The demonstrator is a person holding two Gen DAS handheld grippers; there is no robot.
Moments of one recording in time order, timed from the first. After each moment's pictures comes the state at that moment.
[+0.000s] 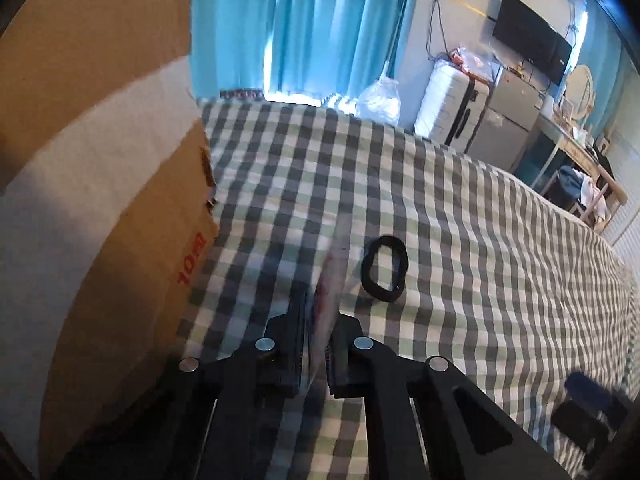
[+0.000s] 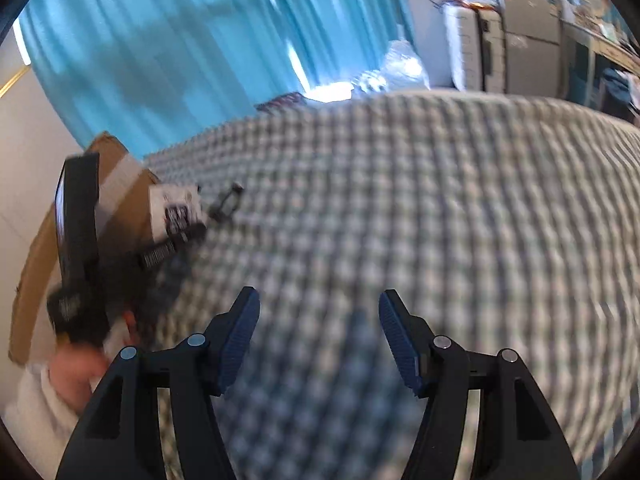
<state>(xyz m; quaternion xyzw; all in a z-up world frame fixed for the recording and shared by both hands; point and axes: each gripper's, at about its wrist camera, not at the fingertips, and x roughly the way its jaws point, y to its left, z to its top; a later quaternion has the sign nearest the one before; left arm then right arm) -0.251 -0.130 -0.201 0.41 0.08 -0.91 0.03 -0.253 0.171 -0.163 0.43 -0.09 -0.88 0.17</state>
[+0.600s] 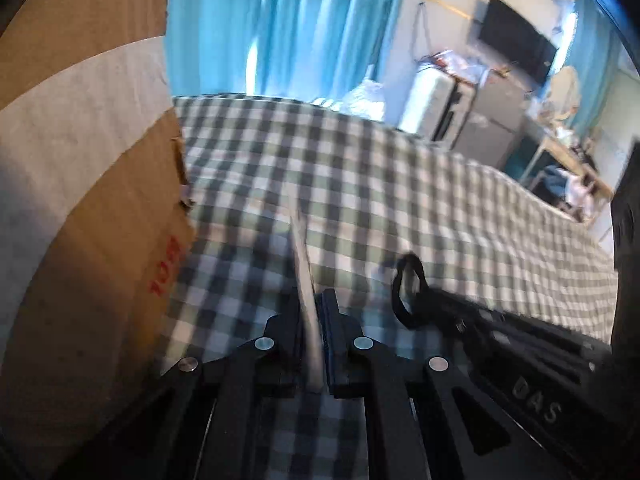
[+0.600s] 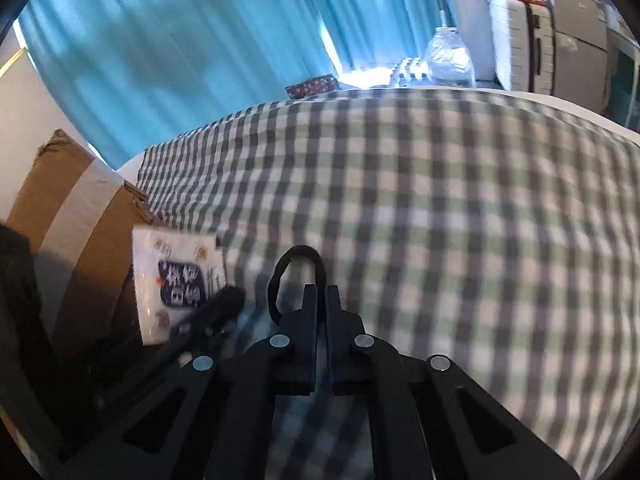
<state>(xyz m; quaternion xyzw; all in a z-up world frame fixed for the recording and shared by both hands) -0.266 -0.128 -0.211 0.40 0.09 -0.91 -0.01 -0.333 0.103 -0.195 0.46 -0.08 -0.86 0.21</state>
